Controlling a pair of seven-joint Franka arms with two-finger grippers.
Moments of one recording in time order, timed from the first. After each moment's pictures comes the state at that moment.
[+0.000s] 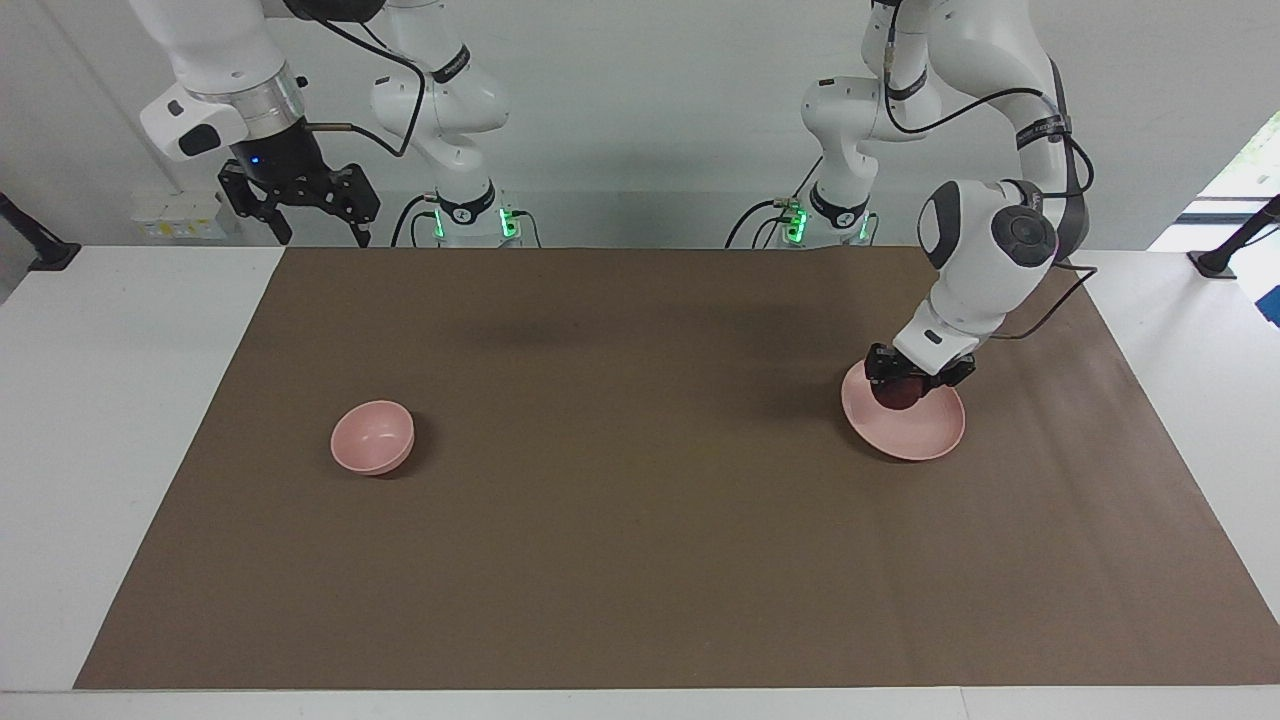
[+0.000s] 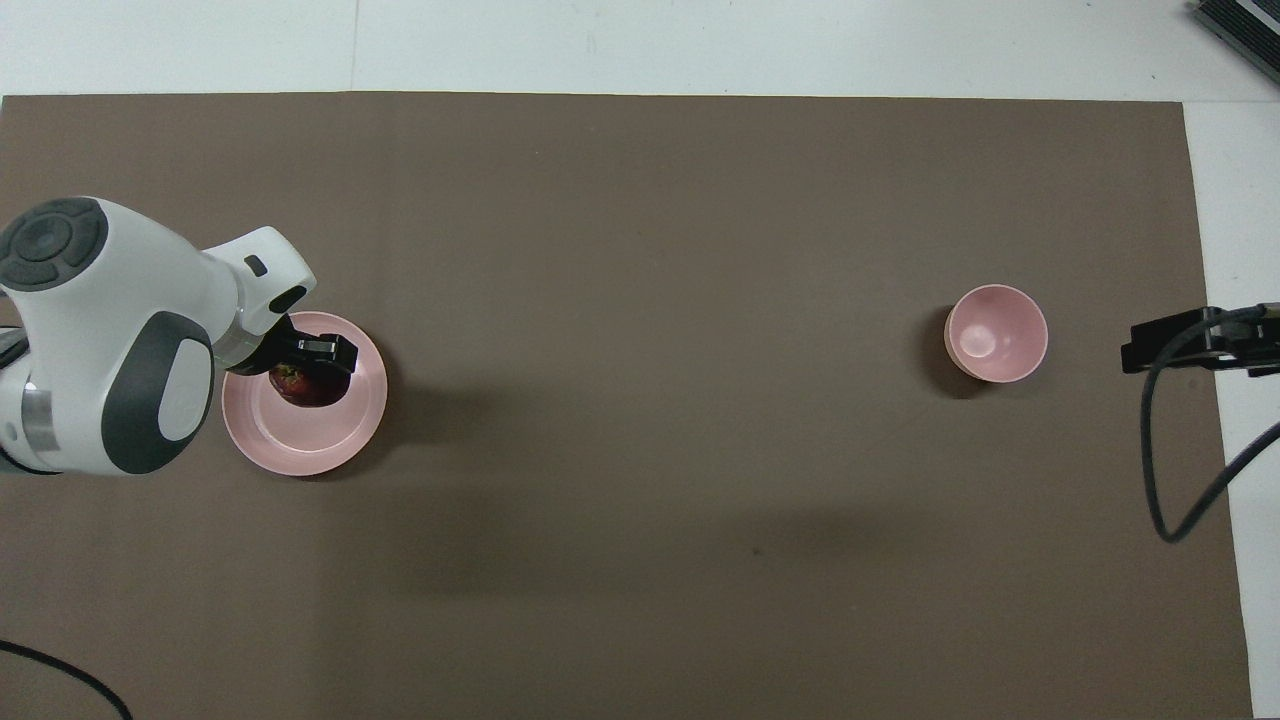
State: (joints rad) left arm -0.20 0.12 0.02 -1.94 -0.07 2.01 0.01; right arm 0.06 -0.06 -0.06 -1.56 -0.02 1.48 0.05
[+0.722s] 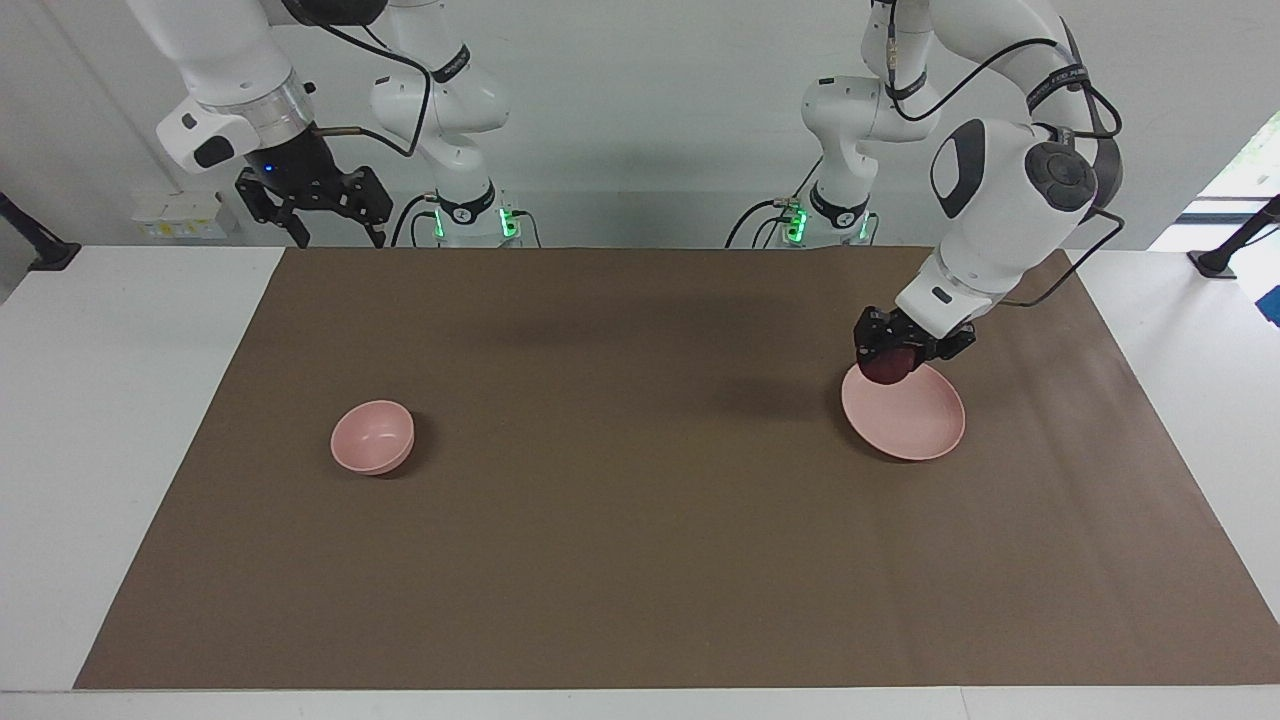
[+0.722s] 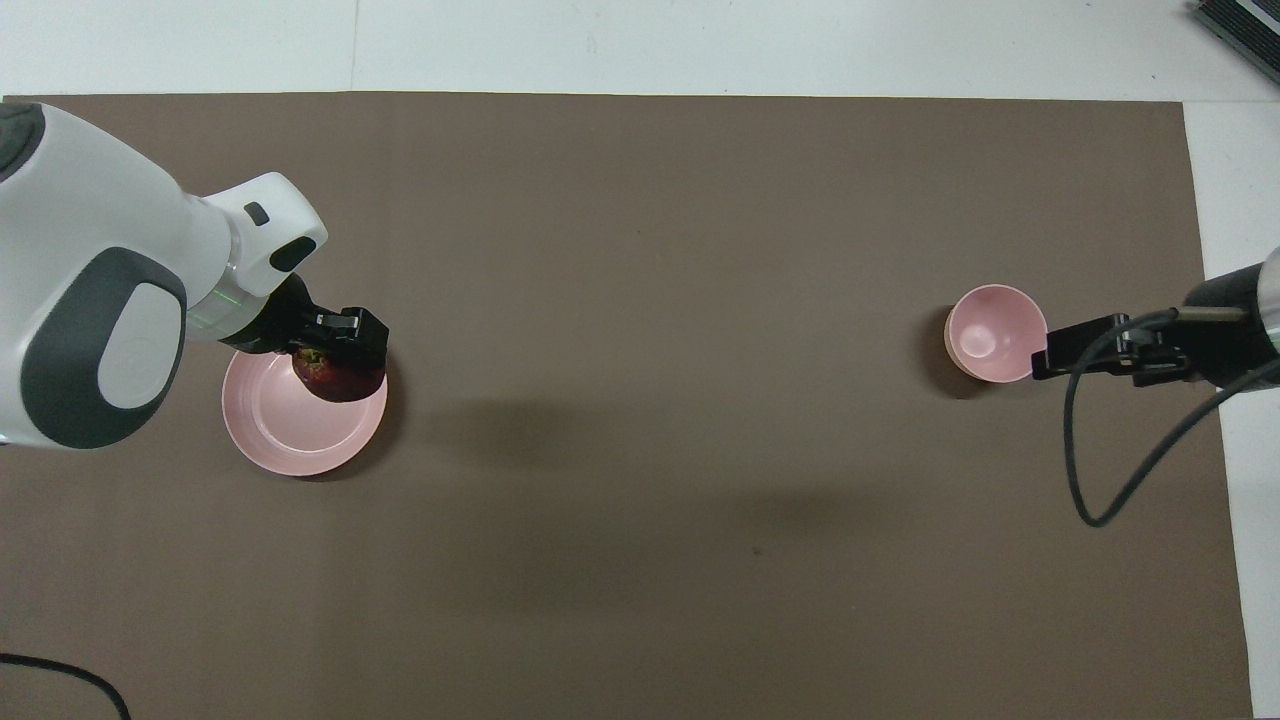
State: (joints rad) left arm -0.24 0.13 0.01 -1.74 -0.20 1.75 -0.07; right arm 0.06 -0.05 -0.06 -1.72 0.21 1.60 0.05
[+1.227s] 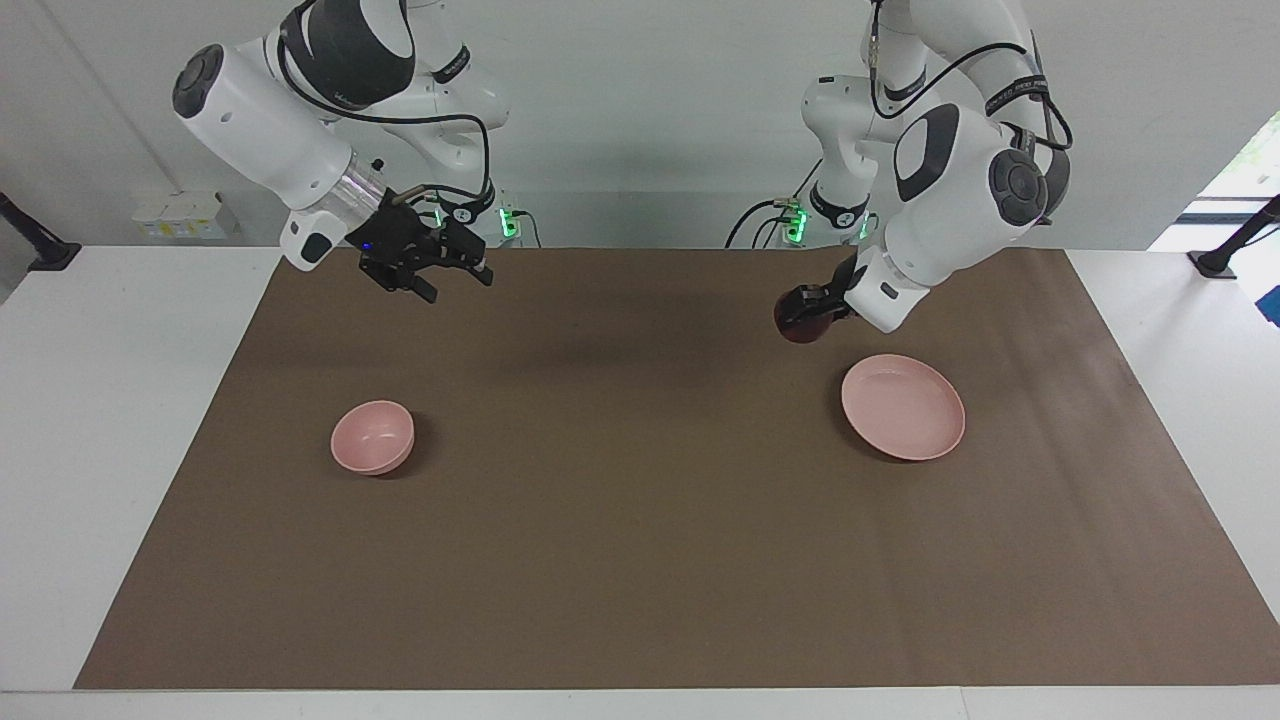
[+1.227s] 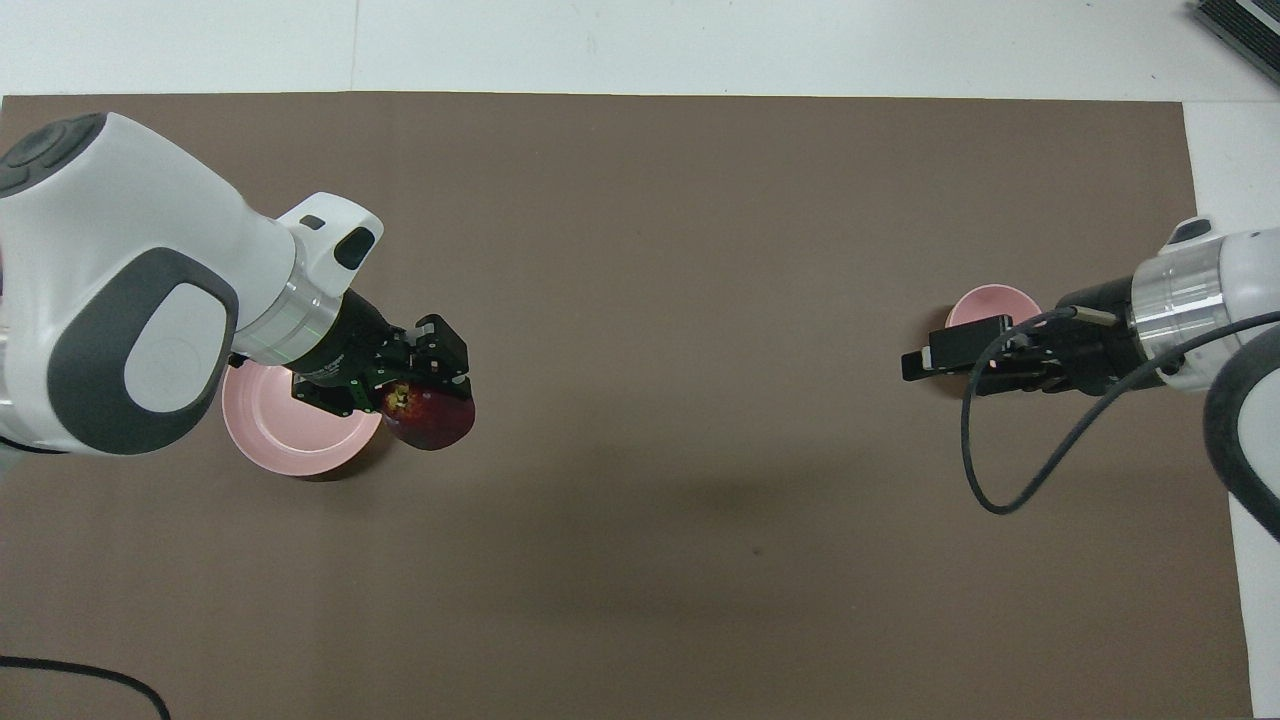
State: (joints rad) left arm -0.27 0.13 -0.02 -1.72 -0.44 1.60 -0.43; right arm 0.09 -0.05 -0.06 -1.84 0.55 1.70 0.02
